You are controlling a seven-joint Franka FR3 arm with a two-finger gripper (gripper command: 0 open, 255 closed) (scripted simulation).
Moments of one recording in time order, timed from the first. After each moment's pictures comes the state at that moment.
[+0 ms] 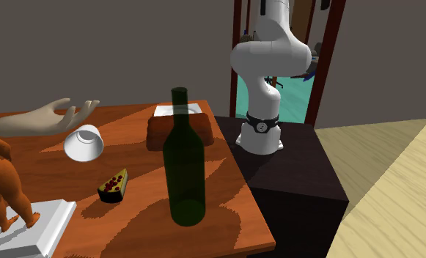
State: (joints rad) arm -0.01 -0.81 -0.01 -2.34 0.07 1.68 0.00
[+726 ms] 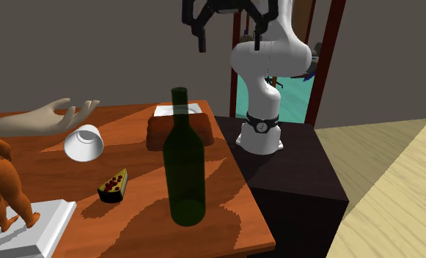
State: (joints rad) arm -0.05 -0.68 -0.18 -2.39 -0.04 1.80 -0.22
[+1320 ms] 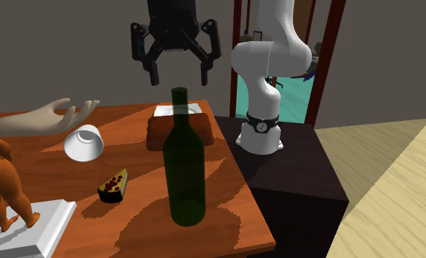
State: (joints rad) arm -0.08 -0.49 -0.33 -2.37 -0.10 1.93 -0.41
